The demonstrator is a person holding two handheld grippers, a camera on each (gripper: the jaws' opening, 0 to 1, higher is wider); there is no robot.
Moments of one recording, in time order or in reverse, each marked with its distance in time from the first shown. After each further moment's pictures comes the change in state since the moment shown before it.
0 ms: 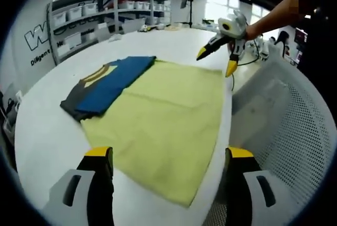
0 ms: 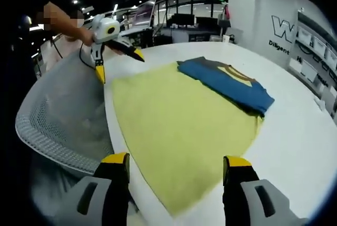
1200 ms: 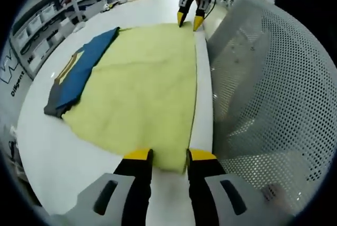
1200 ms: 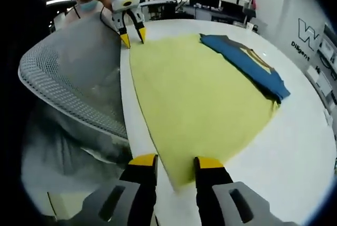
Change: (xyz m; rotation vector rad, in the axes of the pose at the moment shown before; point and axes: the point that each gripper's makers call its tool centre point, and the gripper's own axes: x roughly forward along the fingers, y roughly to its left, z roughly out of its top) left arm -0.006 -0.017 -0.053 0.268 0.288 -0.100; right arm -0.004 0.010 -0.049 -0.164 0.182 0.084
